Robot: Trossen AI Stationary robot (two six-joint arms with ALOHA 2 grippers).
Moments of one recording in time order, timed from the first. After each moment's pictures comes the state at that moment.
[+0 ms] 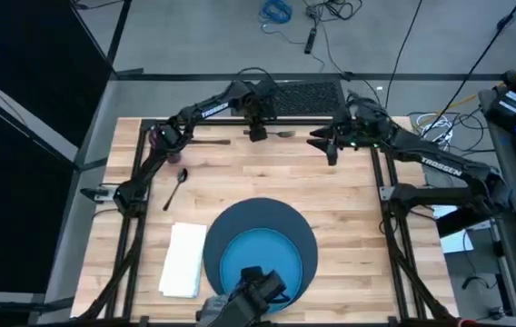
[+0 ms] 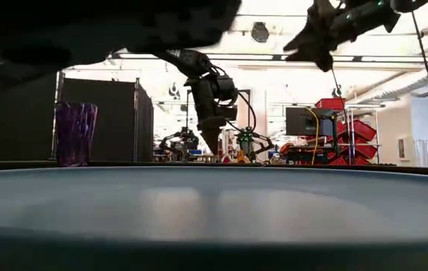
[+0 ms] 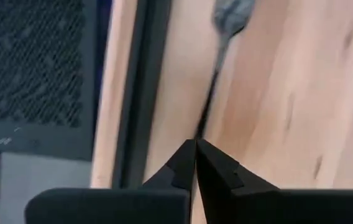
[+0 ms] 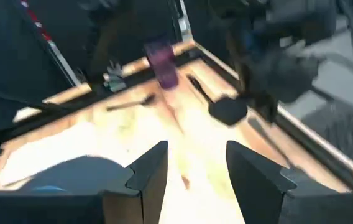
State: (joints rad) left arm 0.65 2.48 2.35 -1.17 0.04 0.48; right arm -0.60 1.02 0.80 -0.18 -0.34 0.16
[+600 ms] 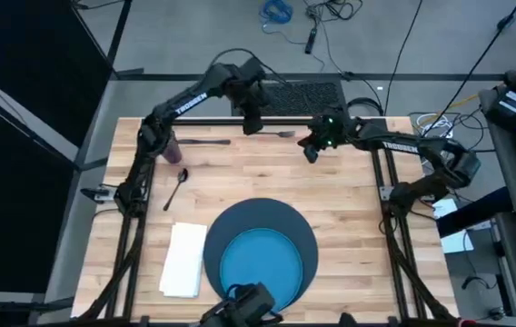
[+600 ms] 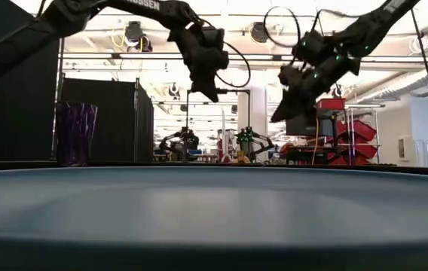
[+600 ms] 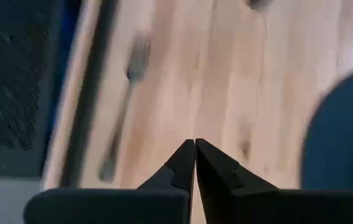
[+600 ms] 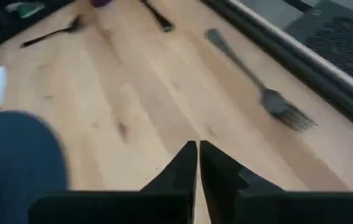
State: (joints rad) left arm 0.63 2.20 2.29 -1.31 0.34 0.40; right arm -0.73 1.45 0.80 -0.07 -0.32 0.08
